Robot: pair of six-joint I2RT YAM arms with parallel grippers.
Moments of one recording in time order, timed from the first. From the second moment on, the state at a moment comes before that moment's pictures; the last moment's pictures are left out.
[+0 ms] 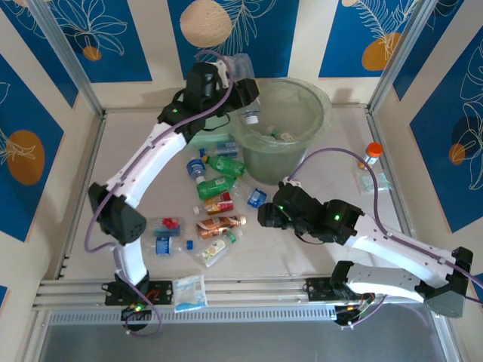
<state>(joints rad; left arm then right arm) -0.59 1.89 2.04 -0.42 0.23 -0.74 1.02 0.97 0.94 -0.89 0.23 0.90</state>
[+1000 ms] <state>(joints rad) -0.61 2.06 2.27 -0.52 0.22 -0.71 1.02 0.84 0.88 -0.93 0.24 0.95</state>
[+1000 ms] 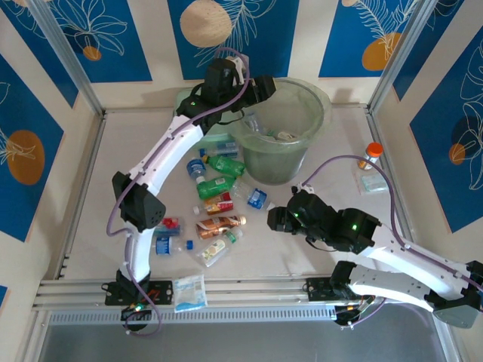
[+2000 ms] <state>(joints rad) -0.36 1.10 1.07 -0.74 -0.20 -0.50 1.24 1.64 1.30 -0.78 0.11 0.60</state>
